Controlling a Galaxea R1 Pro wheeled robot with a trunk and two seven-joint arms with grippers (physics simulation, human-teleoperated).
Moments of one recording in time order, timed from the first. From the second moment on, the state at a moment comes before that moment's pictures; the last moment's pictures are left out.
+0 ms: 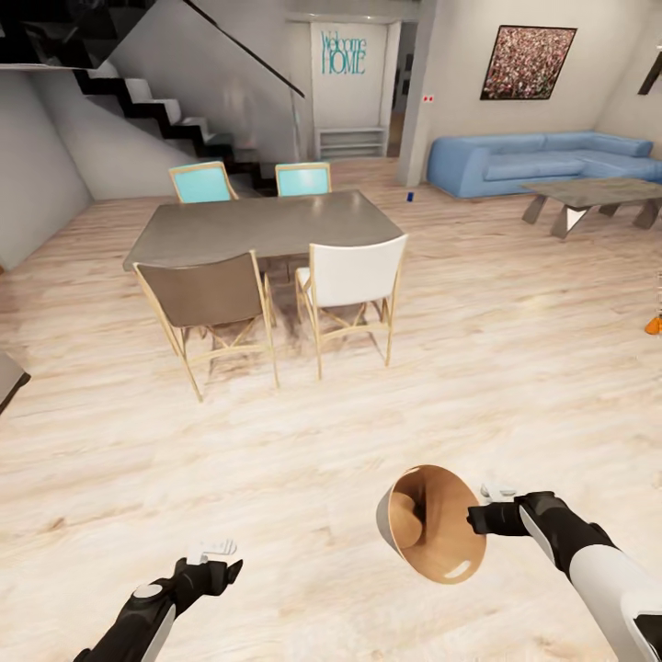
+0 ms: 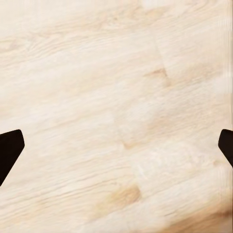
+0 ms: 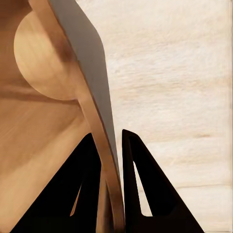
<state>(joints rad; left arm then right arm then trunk) -0.32 0.08 0.00 -0.81 0.01 0.25 -0.23 -0.78 -0.26 0.02 -0.34 0.05 0.48 0.48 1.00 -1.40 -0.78</state>
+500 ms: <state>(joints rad) -0.32 0.08 0.00 -0.81 0.01 0.24 -0.23 -0.78 -0.26 0.03 -0.34 0.06 0.48 0.48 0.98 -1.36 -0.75</state>
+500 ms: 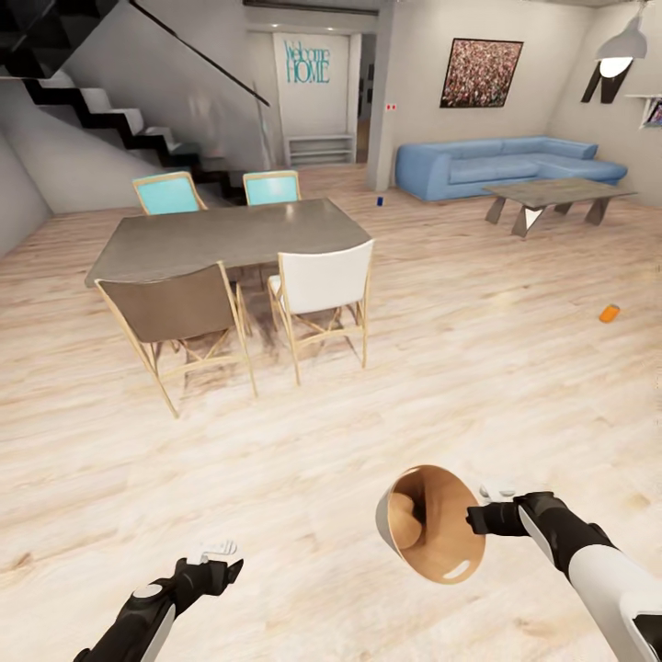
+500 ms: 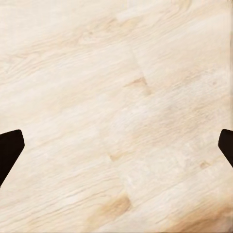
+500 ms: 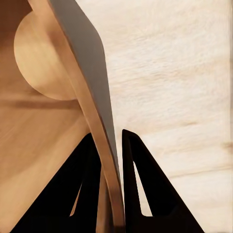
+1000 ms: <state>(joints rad) -0.32 0.08 0.00 -0.81 0.01 0.24 -0.23 -0.78 -0.26 0.03 -0.34 0.06 0.48 0.48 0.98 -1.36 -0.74</state>
